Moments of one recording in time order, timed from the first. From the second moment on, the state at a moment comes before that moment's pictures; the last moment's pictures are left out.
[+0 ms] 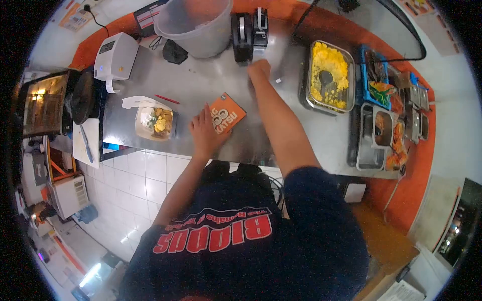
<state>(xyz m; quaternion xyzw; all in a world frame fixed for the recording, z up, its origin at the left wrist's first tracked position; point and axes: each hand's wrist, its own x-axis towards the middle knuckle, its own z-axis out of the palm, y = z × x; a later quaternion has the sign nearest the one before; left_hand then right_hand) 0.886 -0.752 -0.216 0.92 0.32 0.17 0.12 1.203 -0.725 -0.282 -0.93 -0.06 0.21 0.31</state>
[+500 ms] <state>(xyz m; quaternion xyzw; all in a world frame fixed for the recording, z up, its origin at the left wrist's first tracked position) 0.892 -0.764 -0.211 0.89 0.39 0.14 0.18 1.003 -0.864 -0.267 -0.74 -0.19 0.26 0.60</state>
